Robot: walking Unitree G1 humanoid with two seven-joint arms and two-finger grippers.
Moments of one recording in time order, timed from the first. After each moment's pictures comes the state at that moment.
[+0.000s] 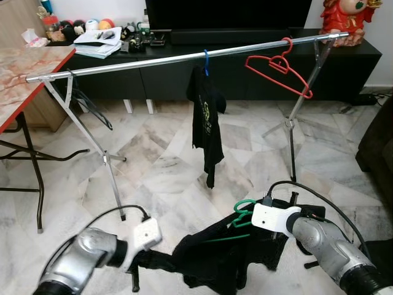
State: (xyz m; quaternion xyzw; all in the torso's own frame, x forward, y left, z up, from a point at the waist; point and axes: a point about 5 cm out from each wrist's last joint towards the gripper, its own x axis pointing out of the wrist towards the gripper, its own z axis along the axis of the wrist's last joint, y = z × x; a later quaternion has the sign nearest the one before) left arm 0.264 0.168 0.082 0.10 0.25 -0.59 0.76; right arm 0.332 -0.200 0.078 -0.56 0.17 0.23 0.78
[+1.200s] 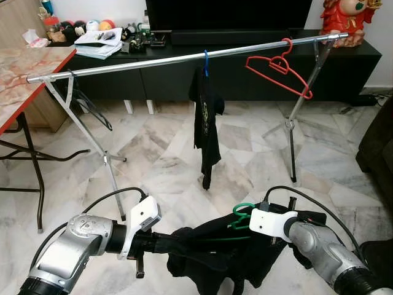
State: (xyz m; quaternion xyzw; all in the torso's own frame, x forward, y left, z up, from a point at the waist) left arm 0.263 0.154 0.120 0.07 0.20 -0.62 0.76; right arm 0.327 -0.202 0.068 -0.61 0.19 0.23 0.74
